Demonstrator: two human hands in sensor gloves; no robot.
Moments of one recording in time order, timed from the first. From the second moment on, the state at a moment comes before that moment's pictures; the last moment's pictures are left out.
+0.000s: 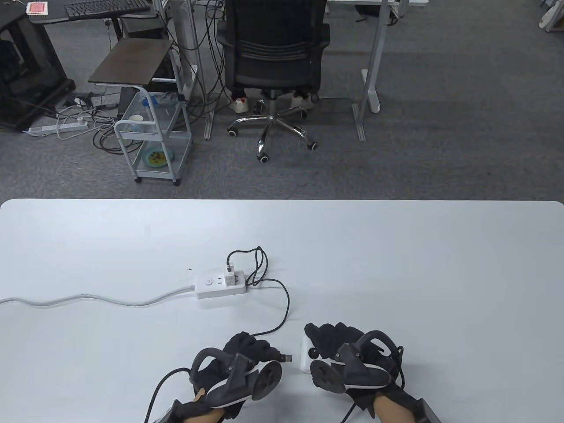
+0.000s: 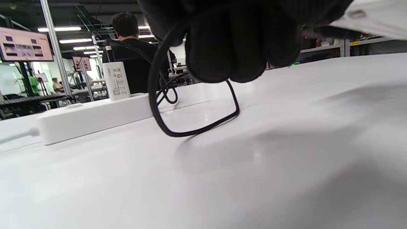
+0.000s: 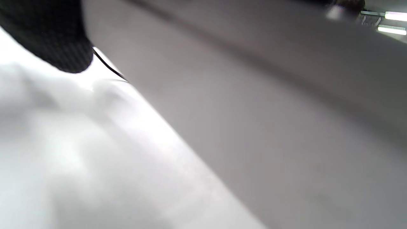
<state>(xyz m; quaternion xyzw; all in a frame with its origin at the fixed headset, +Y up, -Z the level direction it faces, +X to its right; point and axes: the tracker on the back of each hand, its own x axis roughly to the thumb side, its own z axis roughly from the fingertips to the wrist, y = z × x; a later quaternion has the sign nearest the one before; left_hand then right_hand) -0.087 -0.719 -0.253 0.06 -0.21 -0.07 0.97 0.096 -0.706 -0.267 -0.33 0.01 -0.93 0.14</state>
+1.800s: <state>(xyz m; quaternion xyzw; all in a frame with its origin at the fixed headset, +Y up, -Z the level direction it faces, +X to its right) -0.112 -0.732 -0.271 0.06 -0.17 -0.05 0.98 0.215 -0.703 -0.433 0.06 -0.13 -0.99 0.09</state>
